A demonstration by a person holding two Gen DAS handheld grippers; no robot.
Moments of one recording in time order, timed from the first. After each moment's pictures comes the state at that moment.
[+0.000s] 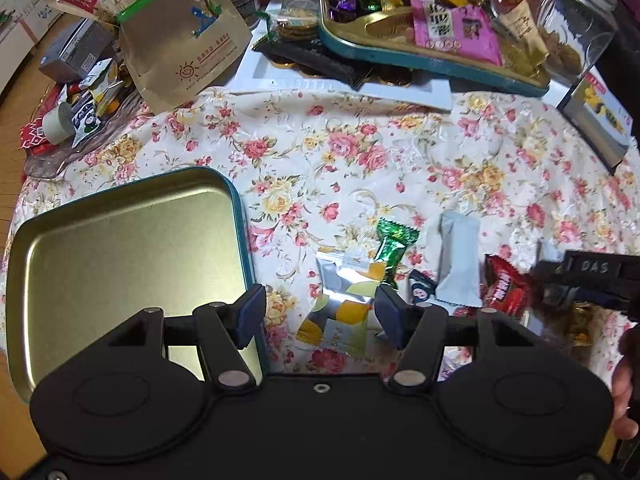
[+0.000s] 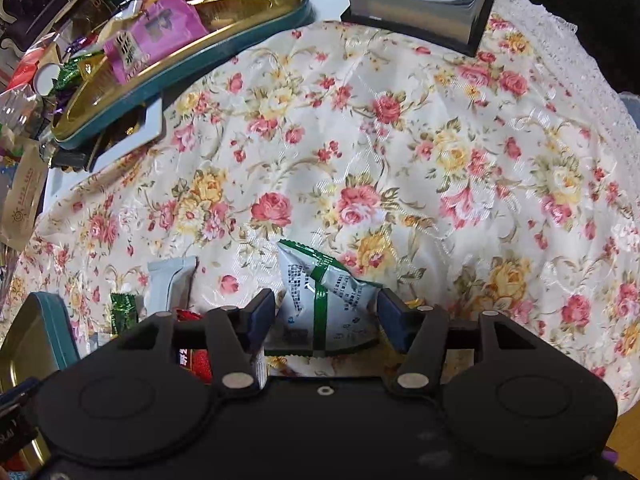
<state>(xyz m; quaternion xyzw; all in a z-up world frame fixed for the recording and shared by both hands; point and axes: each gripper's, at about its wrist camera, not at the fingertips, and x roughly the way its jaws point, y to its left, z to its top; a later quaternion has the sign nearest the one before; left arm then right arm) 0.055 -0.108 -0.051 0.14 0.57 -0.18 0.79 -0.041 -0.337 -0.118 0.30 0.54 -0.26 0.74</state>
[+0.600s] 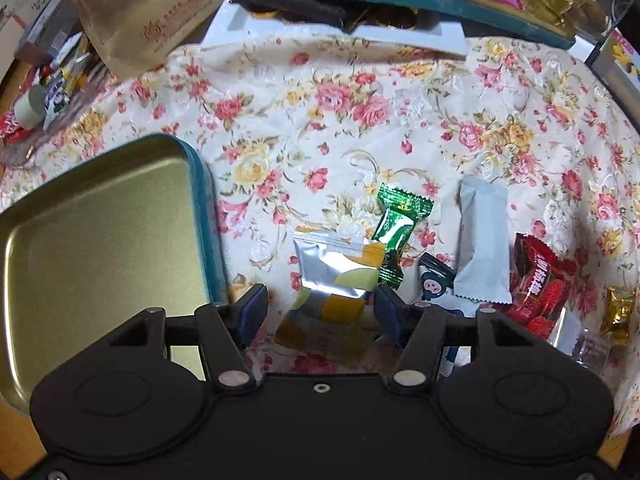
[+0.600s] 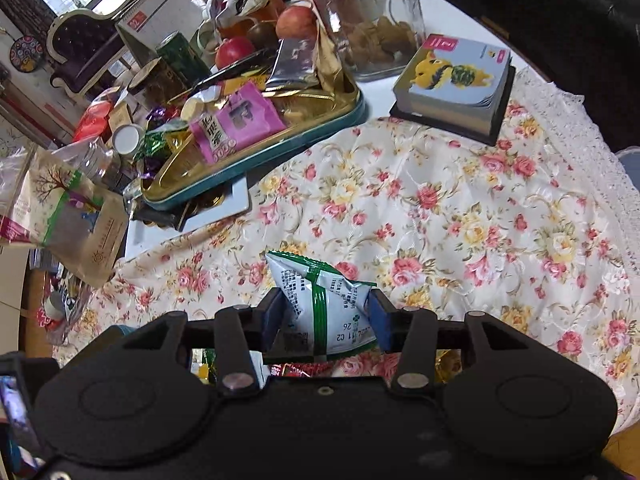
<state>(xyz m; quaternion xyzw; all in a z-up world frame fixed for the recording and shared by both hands) 0.060 -0.132 -0.101 0.17 0.61 -0.16 0.76 -0.055 -0.338 -0.030 0.33 0.45 -0.23 0.80</state>
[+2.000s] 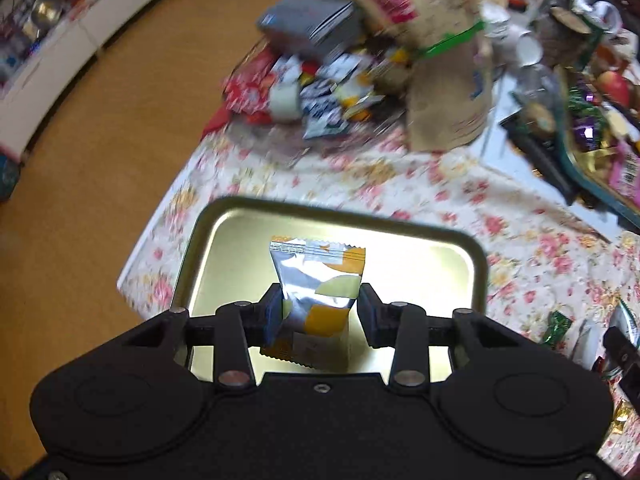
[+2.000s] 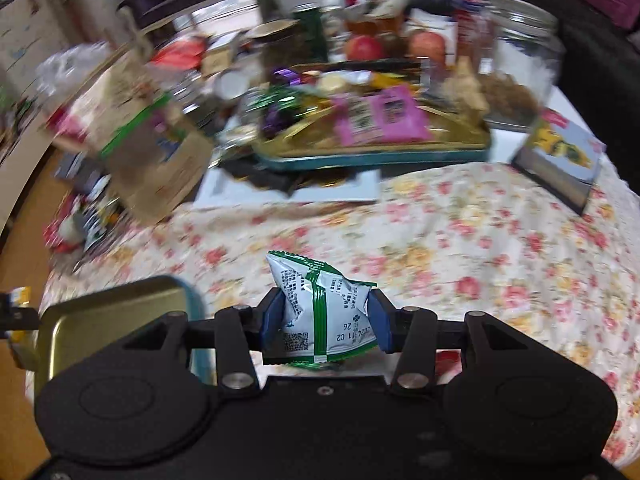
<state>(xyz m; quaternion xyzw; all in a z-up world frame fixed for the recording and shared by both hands) 0.132 0.049 0.013 0.05 0.59 0.03 0.80 0.018 -0.184 -0.015 0.17 0.47 -0.14 0.85</state>
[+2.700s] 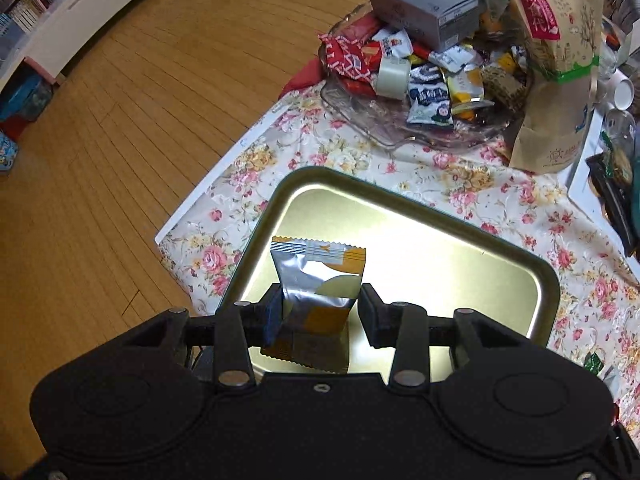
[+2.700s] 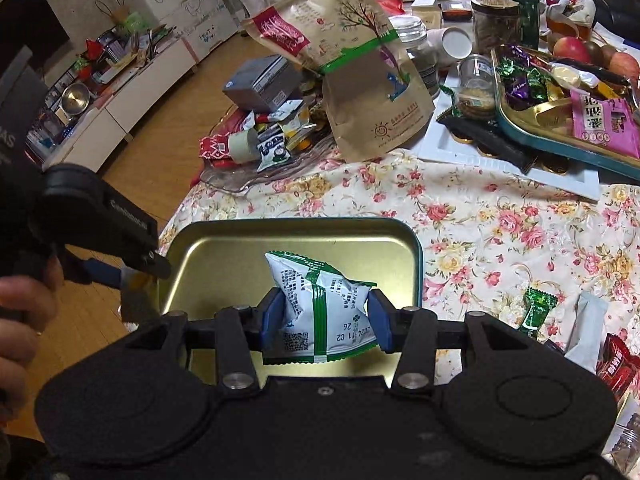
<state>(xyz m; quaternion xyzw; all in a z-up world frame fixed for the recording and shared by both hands) 0.144 0.113 0.004 -0.01 0.61 0.10 0.78 0.043 -0.064 -0.018 0.15 0.49 0.05 0.86</state>
